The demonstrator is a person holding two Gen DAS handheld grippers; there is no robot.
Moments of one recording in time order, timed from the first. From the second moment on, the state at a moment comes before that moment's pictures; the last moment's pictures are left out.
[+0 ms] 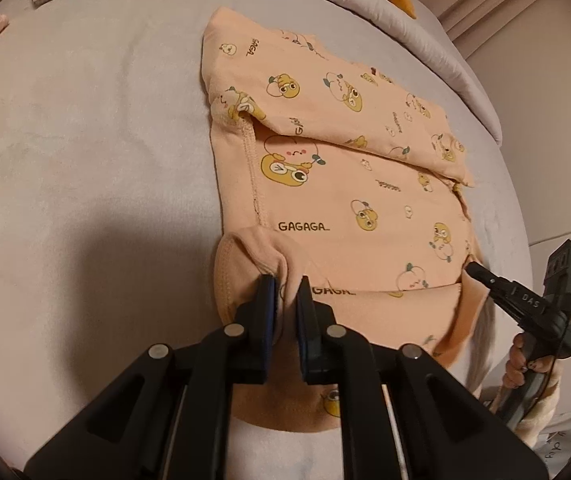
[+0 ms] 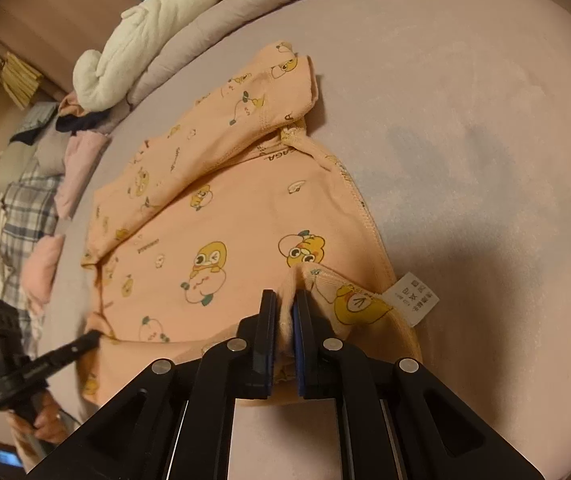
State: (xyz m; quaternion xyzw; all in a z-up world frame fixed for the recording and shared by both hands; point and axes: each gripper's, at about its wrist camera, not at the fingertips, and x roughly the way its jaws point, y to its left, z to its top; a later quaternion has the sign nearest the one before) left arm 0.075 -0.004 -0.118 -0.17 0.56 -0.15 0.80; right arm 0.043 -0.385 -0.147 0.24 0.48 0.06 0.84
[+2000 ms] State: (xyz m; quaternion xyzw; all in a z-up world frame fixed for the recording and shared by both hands) left arm 0.048 0.048 -0.108 -0.20 0.57 -0.12 0.79; right arm 0.090 -0.341 -0.136 0.06 0.51 0.17 0.84
